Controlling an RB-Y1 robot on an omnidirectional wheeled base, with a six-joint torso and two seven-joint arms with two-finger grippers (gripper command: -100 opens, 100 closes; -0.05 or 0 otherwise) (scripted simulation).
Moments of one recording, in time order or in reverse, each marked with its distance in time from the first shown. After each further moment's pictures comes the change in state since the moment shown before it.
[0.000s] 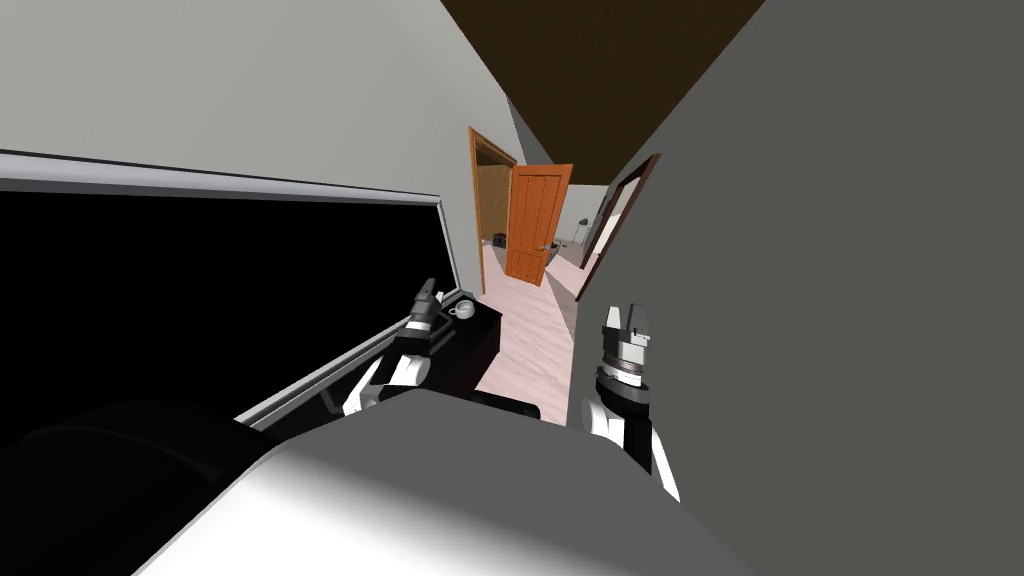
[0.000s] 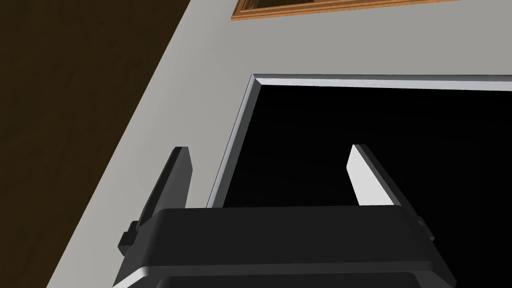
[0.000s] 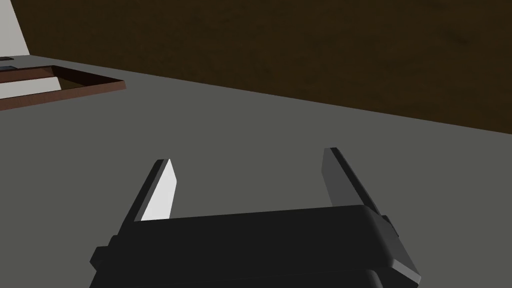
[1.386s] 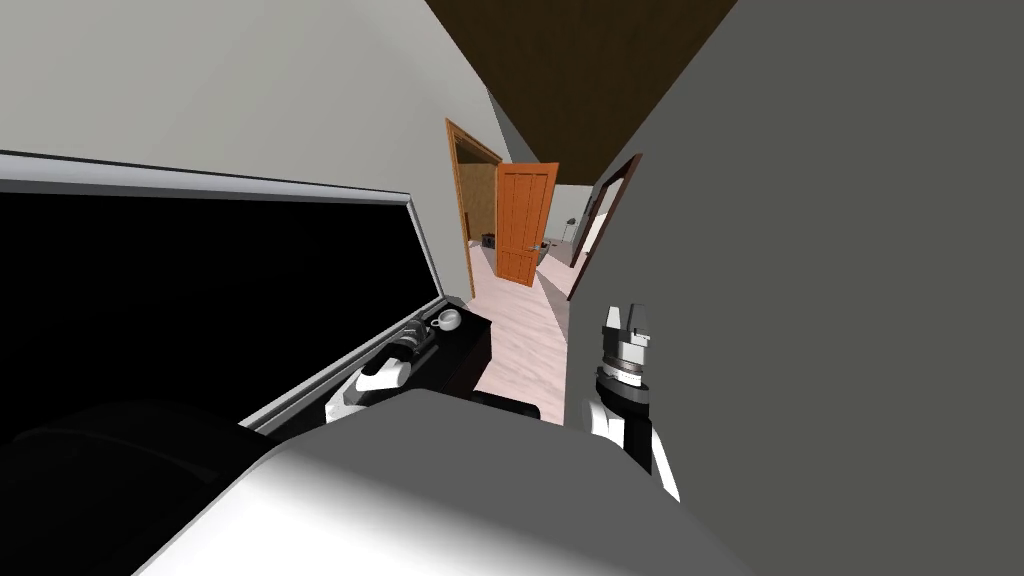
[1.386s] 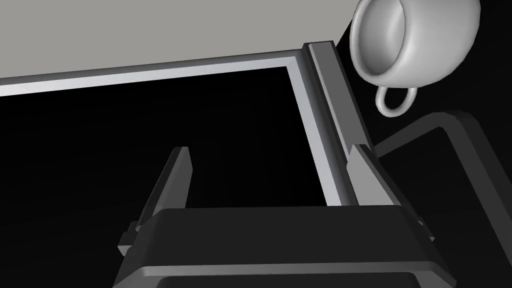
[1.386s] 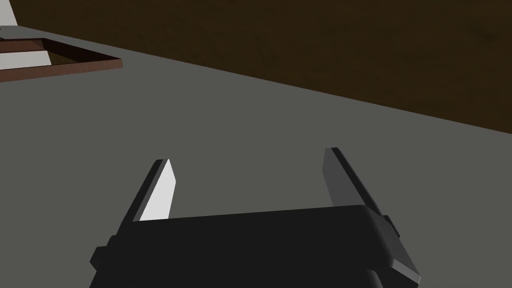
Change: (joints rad) left arm -0.042 0.156 0.131 0.389 0.189 0.359 0.144; right arm 0.000 0.000 0.000 0.000 0.000 0.000 0.000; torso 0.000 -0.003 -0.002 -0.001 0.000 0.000
